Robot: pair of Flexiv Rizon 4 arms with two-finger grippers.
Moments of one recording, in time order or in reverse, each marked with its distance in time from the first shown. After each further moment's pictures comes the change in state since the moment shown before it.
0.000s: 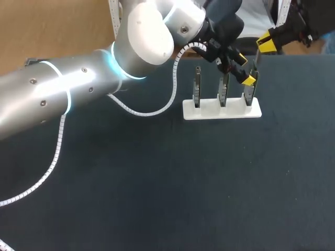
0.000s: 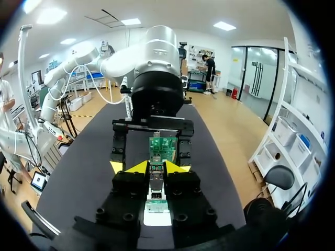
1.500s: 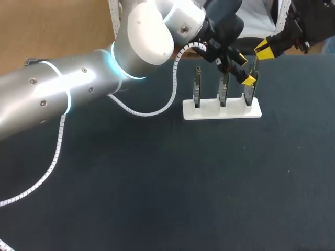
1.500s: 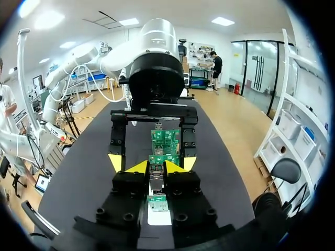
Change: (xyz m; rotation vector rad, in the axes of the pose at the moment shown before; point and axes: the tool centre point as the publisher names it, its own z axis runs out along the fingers) left arm 0.000 0.000 0.000 0.000 0.000 0.000; right arm 0.016 0.001 0.012 -0.036 0.007 0.041
